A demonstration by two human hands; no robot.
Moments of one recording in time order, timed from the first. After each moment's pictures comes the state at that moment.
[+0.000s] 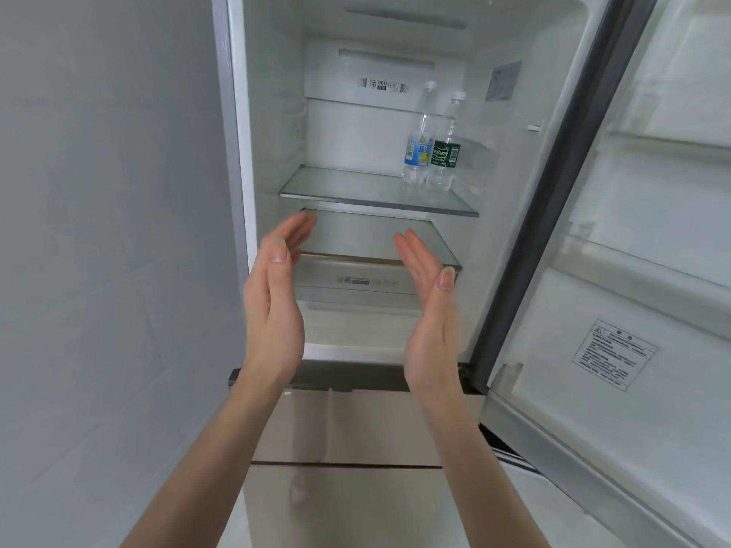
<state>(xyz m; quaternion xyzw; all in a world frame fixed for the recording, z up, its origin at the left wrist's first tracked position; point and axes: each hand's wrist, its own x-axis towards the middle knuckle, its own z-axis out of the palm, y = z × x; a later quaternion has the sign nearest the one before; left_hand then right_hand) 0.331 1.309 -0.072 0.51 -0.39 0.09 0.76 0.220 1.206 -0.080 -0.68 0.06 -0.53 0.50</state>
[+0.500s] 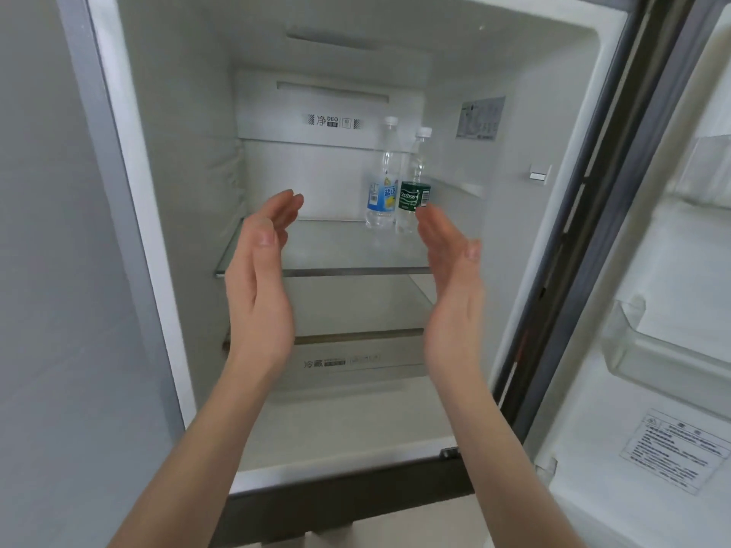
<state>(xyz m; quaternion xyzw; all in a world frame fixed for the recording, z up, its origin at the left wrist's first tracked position) 0.463 1.178 -0.008 0.44 -0.46 0.07 0.77 0.327 1.080 -0.011 -0.63 0.11 -0.62 0.46</state>
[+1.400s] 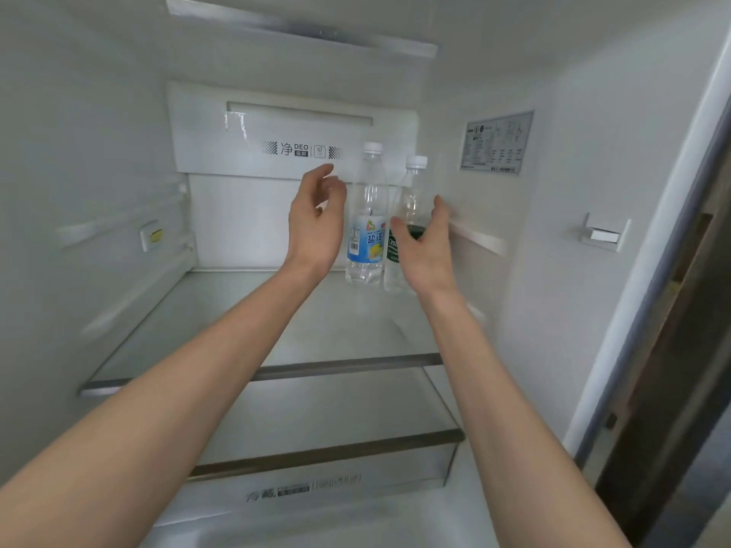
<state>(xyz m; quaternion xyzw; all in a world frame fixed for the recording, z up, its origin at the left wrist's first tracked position) 0.572 0.900 0.071 0.54 -0.41 0.01 0.74 0.457 0.813 0.047 -0.68 0.26 -0.54 0.42</state>
